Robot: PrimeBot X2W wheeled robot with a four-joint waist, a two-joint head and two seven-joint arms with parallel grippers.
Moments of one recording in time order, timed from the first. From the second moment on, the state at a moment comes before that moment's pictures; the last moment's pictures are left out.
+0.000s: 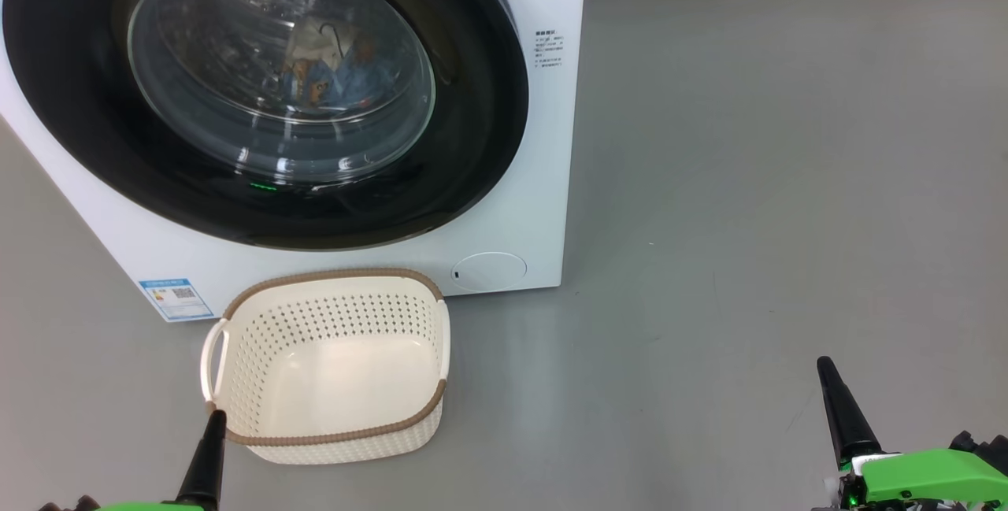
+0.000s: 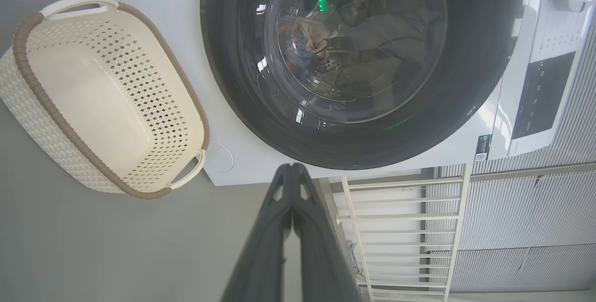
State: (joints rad) left arm -0.01 0.03 0.09 0.23 -1.39 -0.13 0.05; right arm -0.05 -0.05 -0.11 0.26 1.38 0.14 0.04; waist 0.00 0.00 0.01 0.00
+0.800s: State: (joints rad) left arm -0.07 0.03 0.08 0.26 -1.61 -0.13 0.11; right arm -0.07 -0.05 -0.12 0.27 1.61 0.13 0.10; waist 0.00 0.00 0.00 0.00
